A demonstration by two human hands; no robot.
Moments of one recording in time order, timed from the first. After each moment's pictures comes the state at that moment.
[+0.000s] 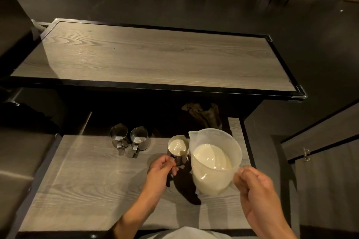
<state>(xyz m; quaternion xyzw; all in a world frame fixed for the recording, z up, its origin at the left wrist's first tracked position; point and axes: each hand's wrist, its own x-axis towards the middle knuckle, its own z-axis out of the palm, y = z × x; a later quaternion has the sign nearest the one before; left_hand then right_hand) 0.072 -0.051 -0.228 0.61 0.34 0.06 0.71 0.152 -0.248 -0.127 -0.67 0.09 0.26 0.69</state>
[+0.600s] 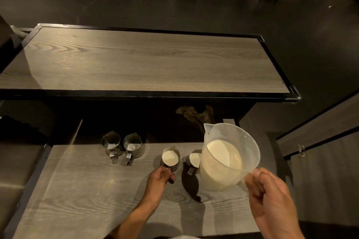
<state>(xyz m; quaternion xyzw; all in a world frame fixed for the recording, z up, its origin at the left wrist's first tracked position) 0.087 -0.047 -0.308 0.61 0.38 0.00 0.69 0.168 -0.257 -0.111 -0.62 0.14 0.18 0.75</state>
